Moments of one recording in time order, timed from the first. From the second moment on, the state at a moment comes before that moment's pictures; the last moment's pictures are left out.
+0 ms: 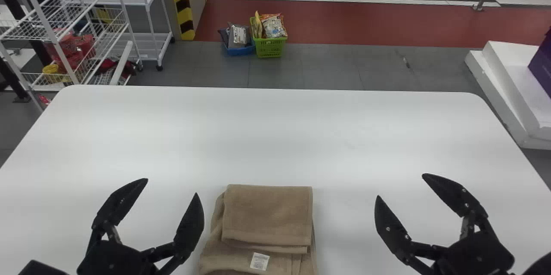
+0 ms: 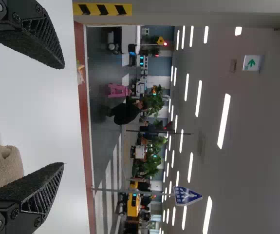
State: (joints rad) left arm 0.65 0.12 -0.01 -1.98 0.12 -0.28 -0.27; right arm 0.64 0.00 -0.18 -2.07 -0.02 -0.16 0.57
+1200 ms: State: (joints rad) left arm 0.67 0.12 -0.02 -2.00 0.13 -0.30 -0.28; right arm 0.66 0.00 -0.14 -2.09 -0.02 -0.15 0.56
